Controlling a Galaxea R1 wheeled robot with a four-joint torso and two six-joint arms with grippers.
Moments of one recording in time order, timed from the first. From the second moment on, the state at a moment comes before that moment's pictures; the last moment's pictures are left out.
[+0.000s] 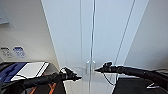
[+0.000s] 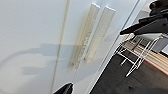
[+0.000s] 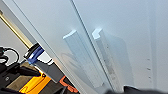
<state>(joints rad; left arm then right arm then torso) 0.42 2.48 -1.64 0.12 0.17 -0.02 -0.33 2.67 -1.84 0.15 -0.20 -0.08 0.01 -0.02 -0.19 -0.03</state>
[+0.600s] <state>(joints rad) 0.41 2.56 -1.73 0.12 0.15 -0.02 -0.31 2.70 -1.86 0.15 -0.12 -0.08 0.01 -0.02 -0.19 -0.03</state>
